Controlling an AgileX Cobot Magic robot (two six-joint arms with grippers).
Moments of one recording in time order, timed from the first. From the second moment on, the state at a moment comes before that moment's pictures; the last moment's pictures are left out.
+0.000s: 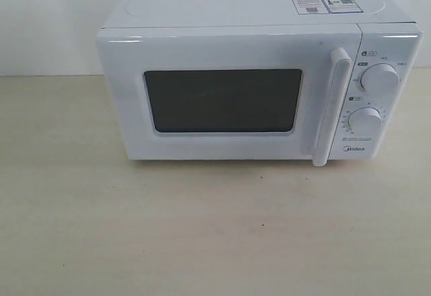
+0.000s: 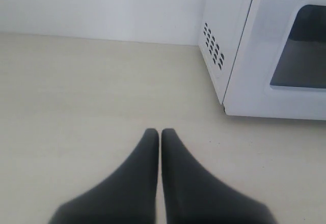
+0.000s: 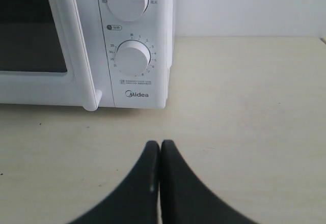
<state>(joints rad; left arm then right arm) -0.05 0.01 0.00 -0.09 0.31 0.00 -0.04 0.00 0.00 0.02 0.34 0.00</state>
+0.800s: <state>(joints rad) -0.05 0.00 0.00 -0.09 0.31 0.00 -0.04 0.00 0.00 0.02 0.34 0.00</state>
